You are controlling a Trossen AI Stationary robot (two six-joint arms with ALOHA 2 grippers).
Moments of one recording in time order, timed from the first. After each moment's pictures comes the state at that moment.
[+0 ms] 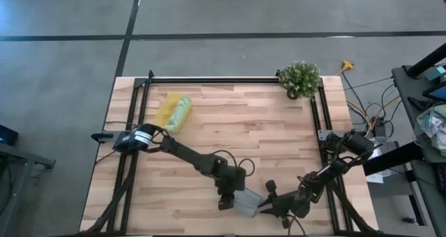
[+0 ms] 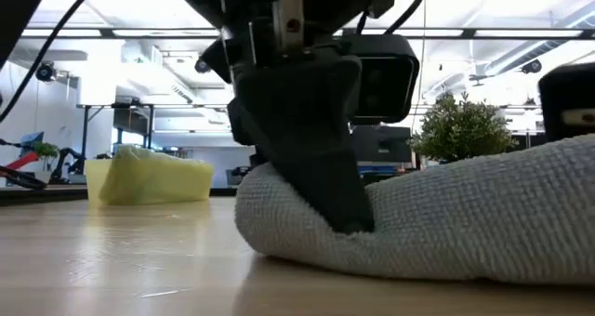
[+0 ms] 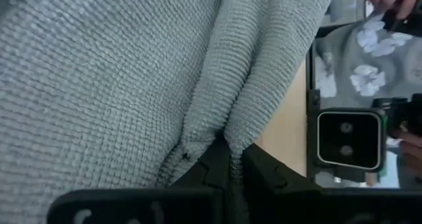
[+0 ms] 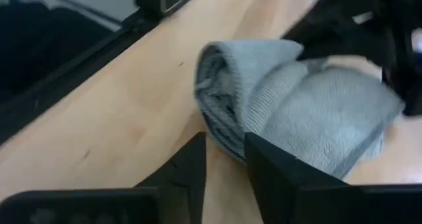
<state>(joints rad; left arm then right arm) -0.30 2.20 1.46 -0.18 0.57 -0.57 0.90 1.94 0.60 0.78 0.52 0.10</state>
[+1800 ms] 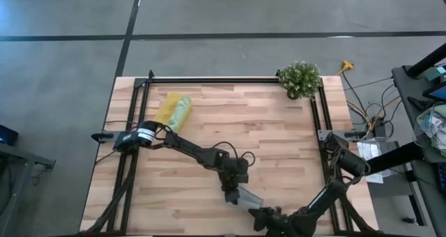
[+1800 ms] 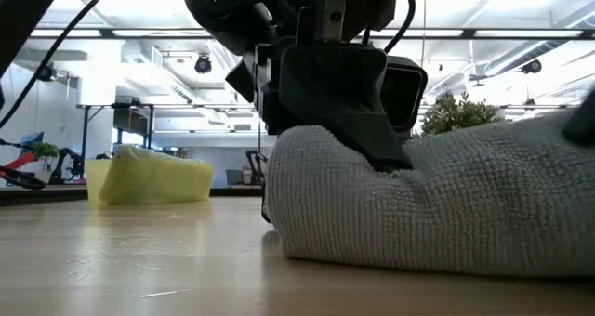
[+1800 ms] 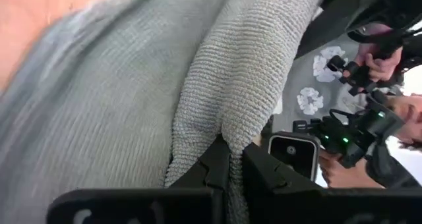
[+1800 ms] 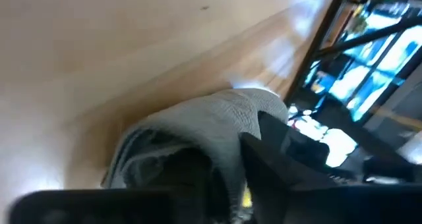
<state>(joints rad) -0.24 2.30 1.45 -0.02 0.74 -0.78 0.97 2.18 1.36 -0.42 0.96 -0.78</state>
